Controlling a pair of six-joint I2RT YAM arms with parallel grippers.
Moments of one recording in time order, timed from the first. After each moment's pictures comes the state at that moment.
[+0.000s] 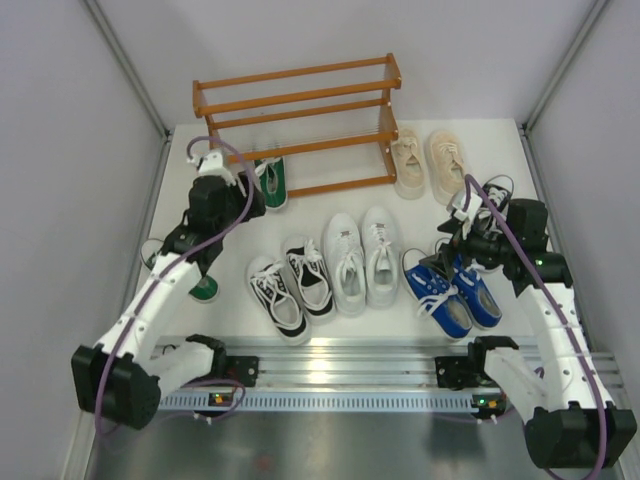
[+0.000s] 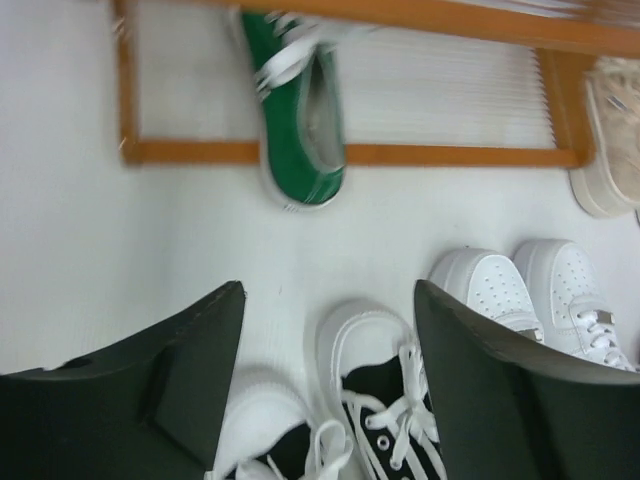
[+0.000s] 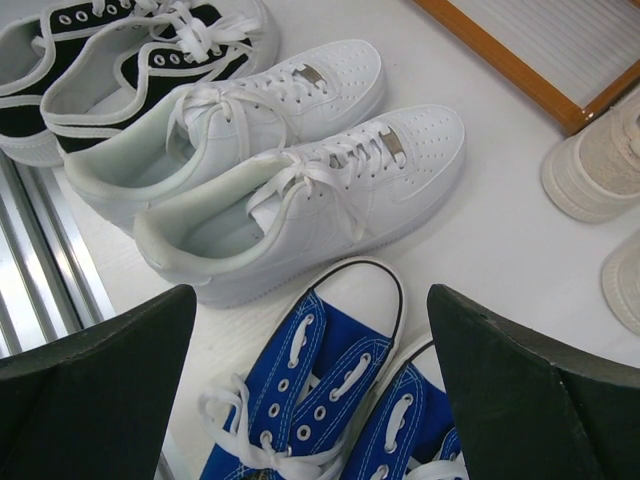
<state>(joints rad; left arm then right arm) -0.29 1.11 0.92 -0.21 -0.10 -0.38 0.01 0.83 0.79 -0.64 -0.89 -0.58</state>
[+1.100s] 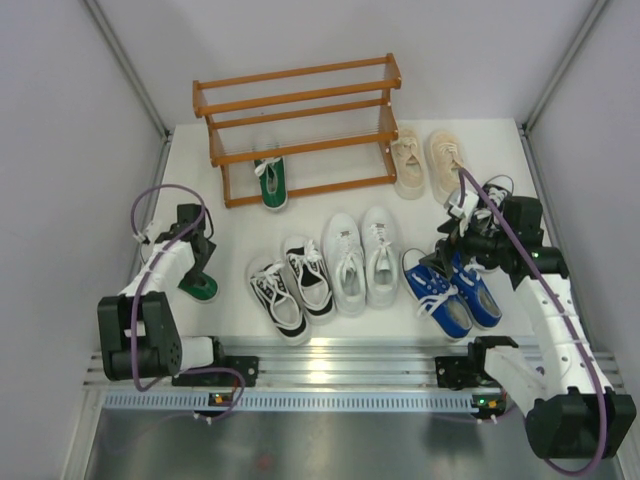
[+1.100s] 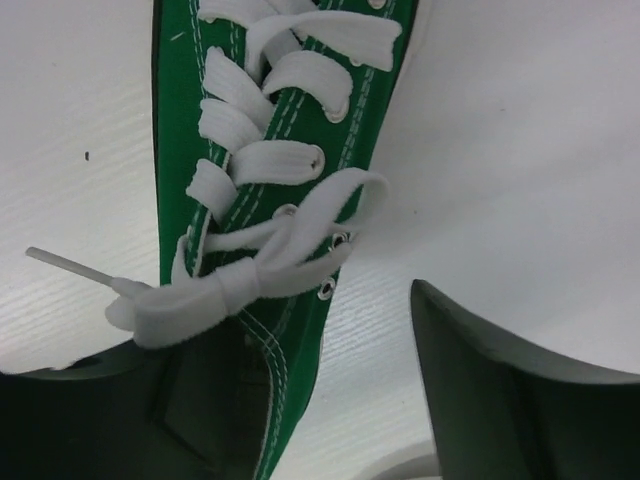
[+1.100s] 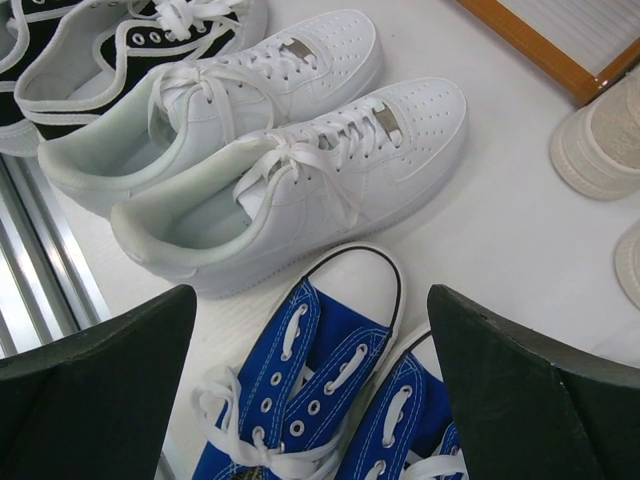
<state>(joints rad) 0.08 1.30 0.74 -0.60 -0.49 -1.01 0.01 0.88 0.79 -0.64 -0.87 -0.60</state>
